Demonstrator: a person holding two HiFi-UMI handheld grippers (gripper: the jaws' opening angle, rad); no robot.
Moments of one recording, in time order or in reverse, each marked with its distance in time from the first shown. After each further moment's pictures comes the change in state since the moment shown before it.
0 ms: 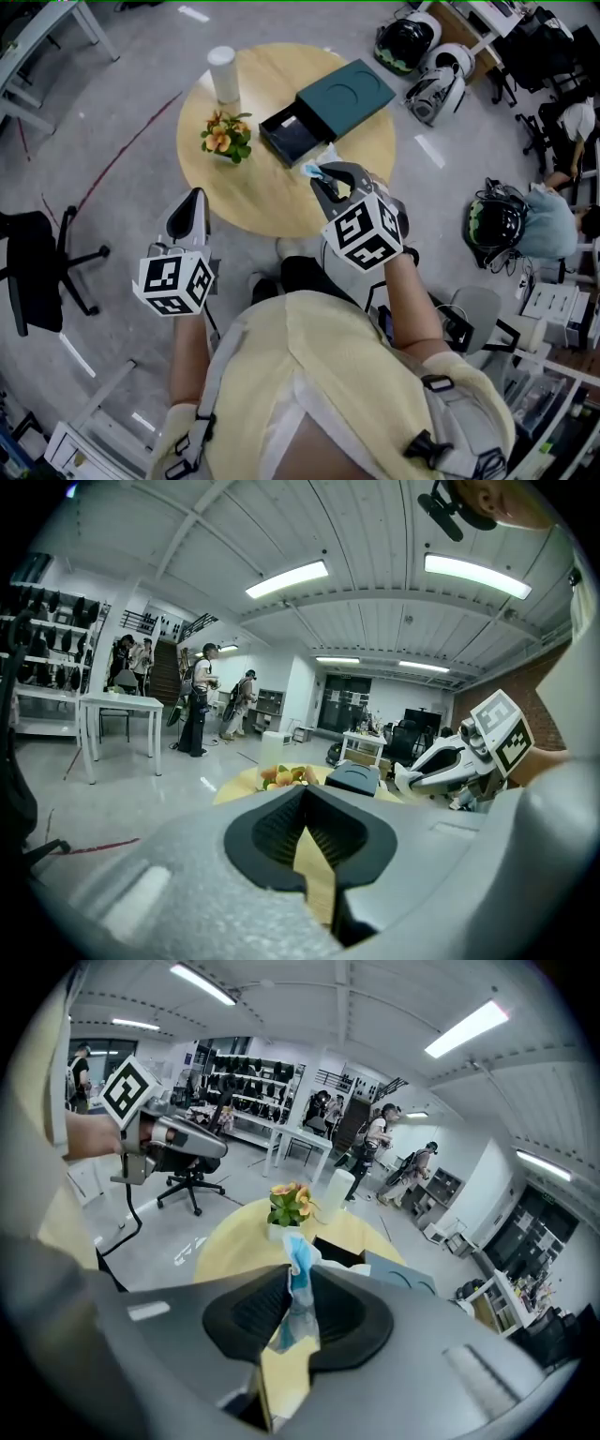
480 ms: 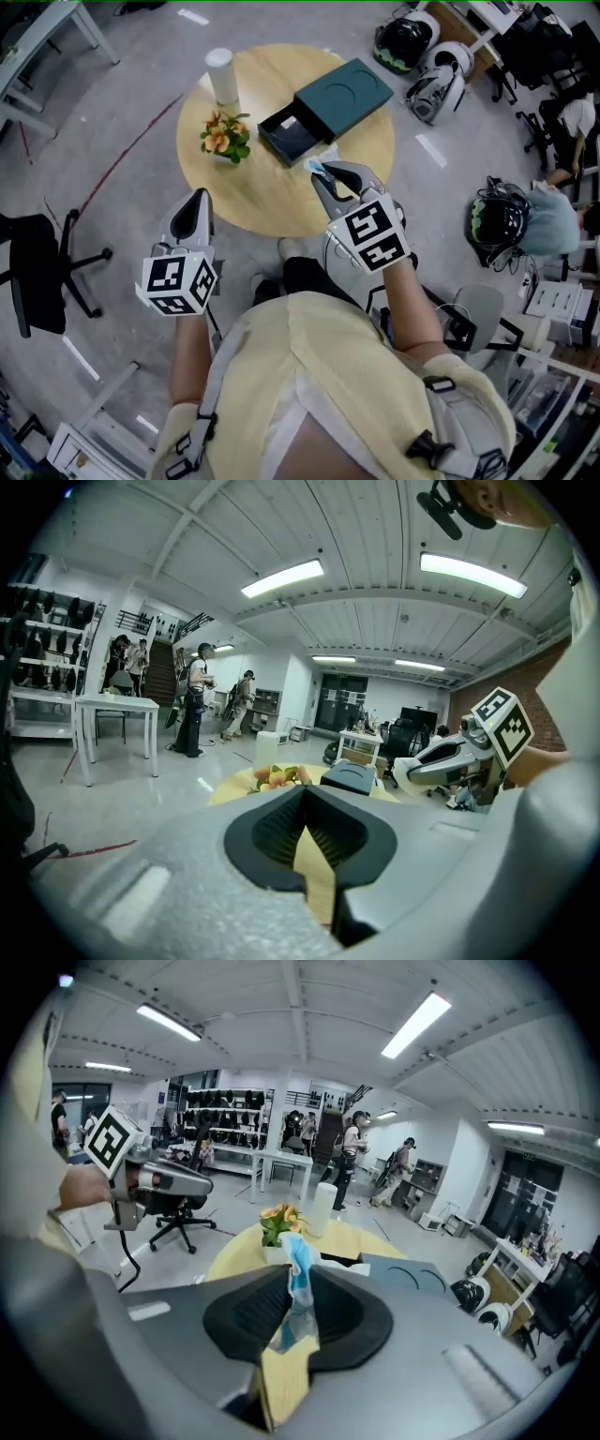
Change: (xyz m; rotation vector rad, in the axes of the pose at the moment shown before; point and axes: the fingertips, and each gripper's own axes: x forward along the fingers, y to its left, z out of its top) left arm 0.000 -0.011 0.001 0.014 0.005 -0.018; right arm -0.017 -0.010 0.014 0.194 -0.136 -0.021
